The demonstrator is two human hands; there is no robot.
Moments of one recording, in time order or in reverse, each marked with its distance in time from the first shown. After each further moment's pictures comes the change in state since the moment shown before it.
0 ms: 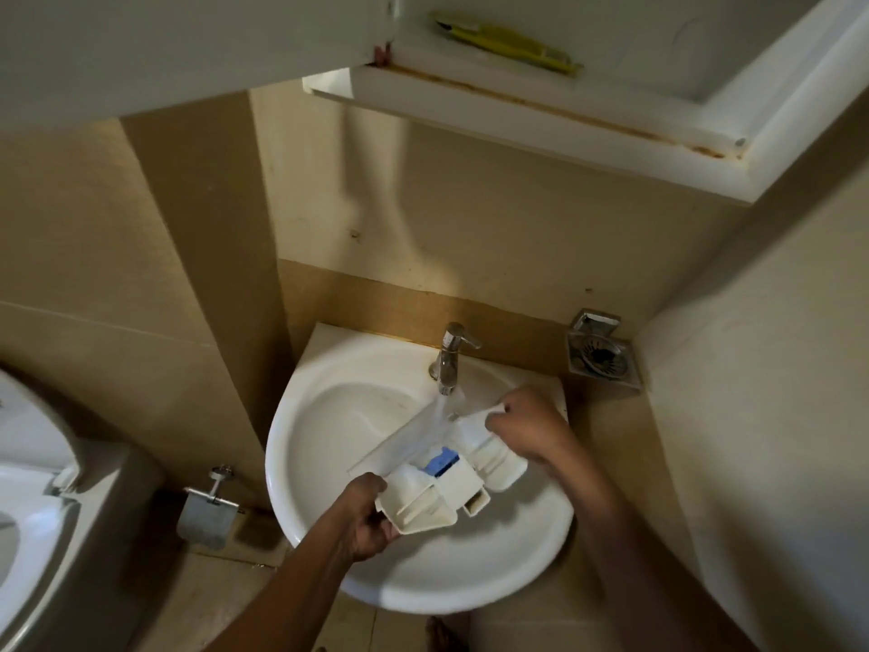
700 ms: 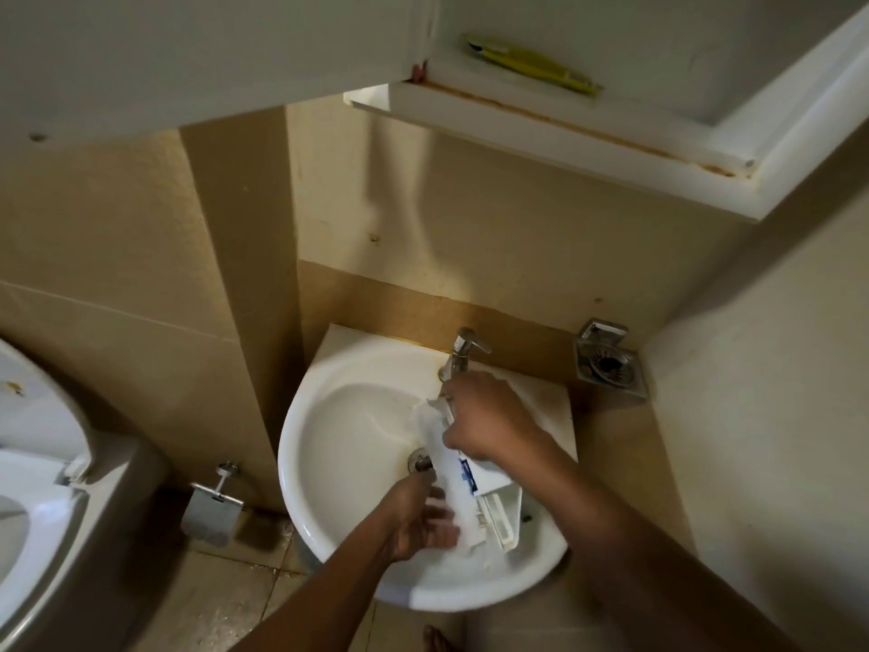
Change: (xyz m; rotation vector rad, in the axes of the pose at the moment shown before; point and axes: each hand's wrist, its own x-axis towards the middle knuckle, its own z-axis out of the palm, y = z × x) left_hand -0.002 -0.019 0.029 0.367 -0.060 0.039; right_hand -0.025 -0.063 0.021 -0.585 0.012 -0.396
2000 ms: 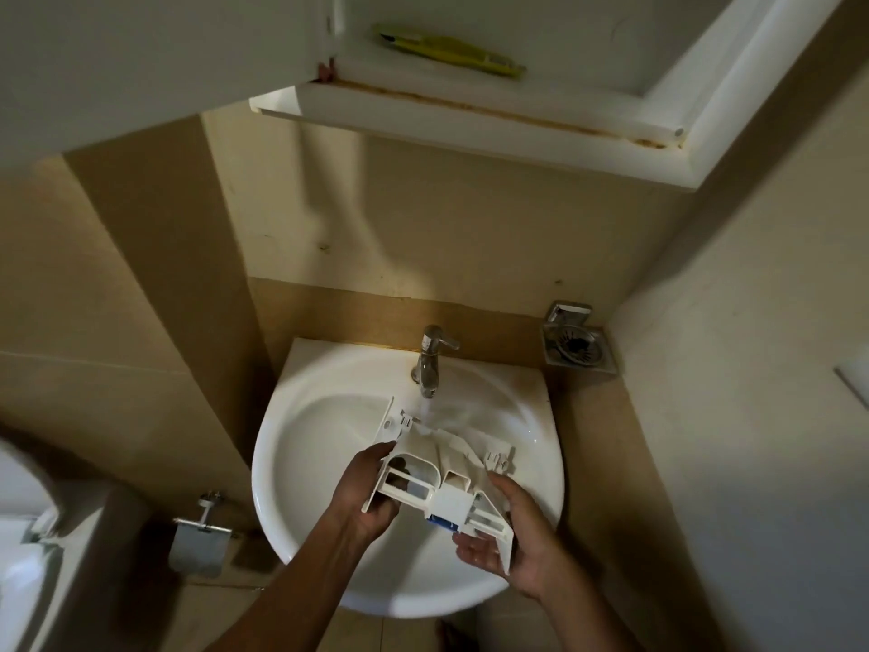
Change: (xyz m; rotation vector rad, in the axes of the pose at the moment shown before) left_hand -0.015 0.035 0.004 -0.207 -0.005 0.291; right_hand -0.075 0.069 0.114 1.814 -0.203 0.988
